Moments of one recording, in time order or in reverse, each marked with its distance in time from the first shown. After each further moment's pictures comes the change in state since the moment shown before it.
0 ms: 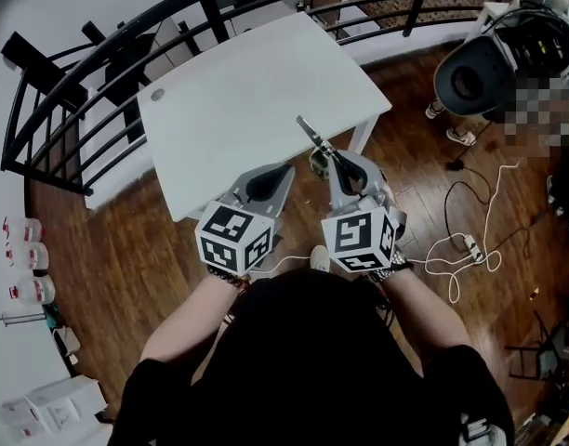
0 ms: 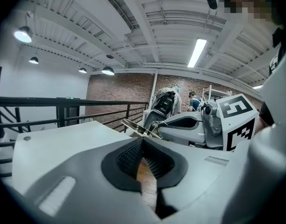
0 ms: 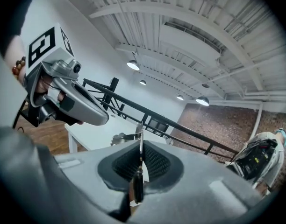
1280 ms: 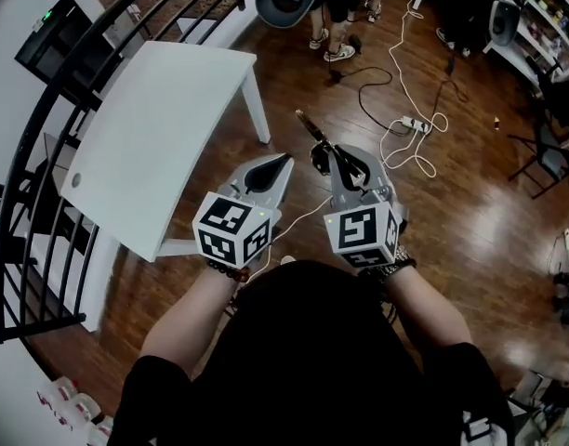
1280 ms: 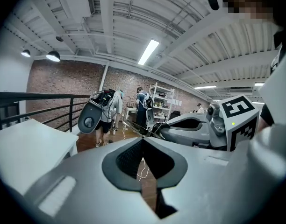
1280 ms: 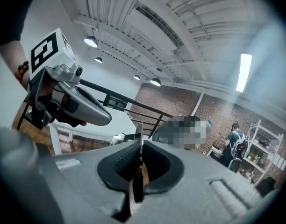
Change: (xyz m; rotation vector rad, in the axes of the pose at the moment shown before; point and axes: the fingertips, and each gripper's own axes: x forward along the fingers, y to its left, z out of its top) left arm -0.057 -0.184 -0.057 0.169 0.094 -0.645; right arm -0.230 0.042 -0.067 0.217 0.307 -0.562
